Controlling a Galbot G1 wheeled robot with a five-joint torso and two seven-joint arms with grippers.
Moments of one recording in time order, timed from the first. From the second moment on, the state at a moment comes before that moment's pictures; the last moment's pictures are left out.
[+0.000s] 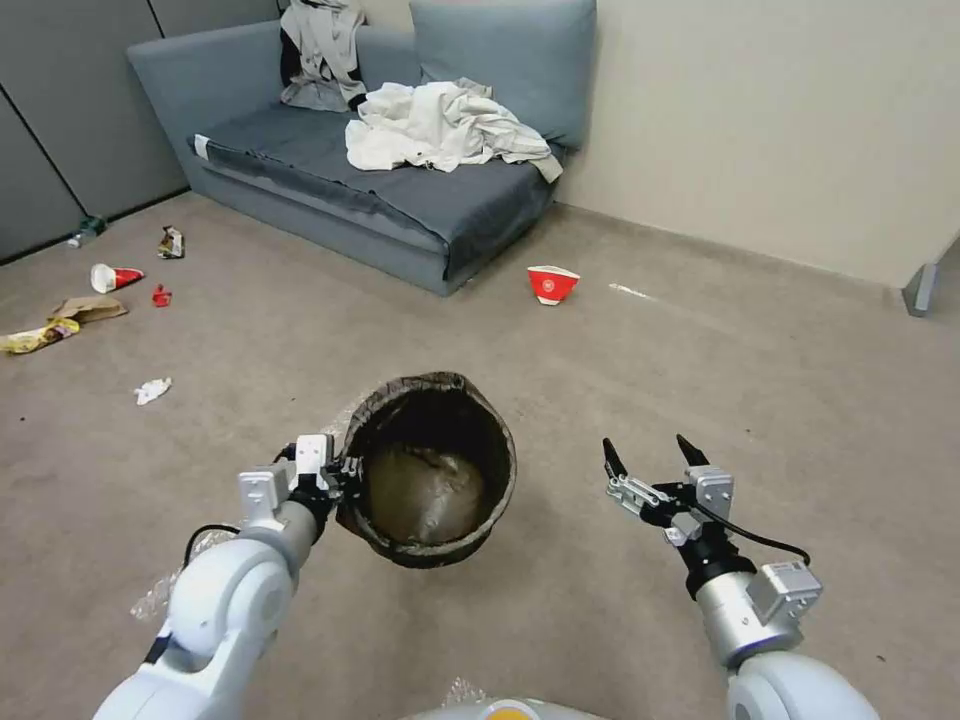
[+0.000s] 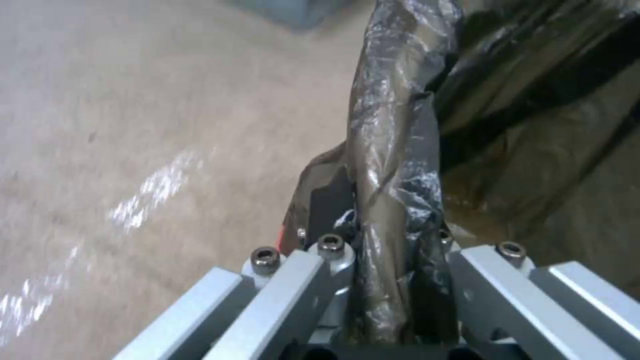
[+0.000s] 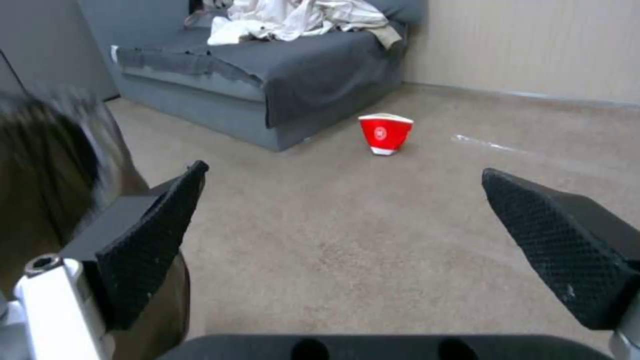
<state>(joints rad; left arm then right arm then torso) 1.49 -1.19 -0.55 -2.20 -0.62 0.60 -0.15 -1.73 1.52 0.56 2.27 0.16 -0.15 -0.14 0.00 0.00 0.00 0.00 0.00</state>
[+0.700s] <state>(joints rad) 1.57 -1.19 -0.60 -2.37 -0.58 0.56 -0.13 -1.71 1.52 0.54 2.26 0.16 -0.15 -0.14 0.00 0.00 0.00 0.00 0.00</state>
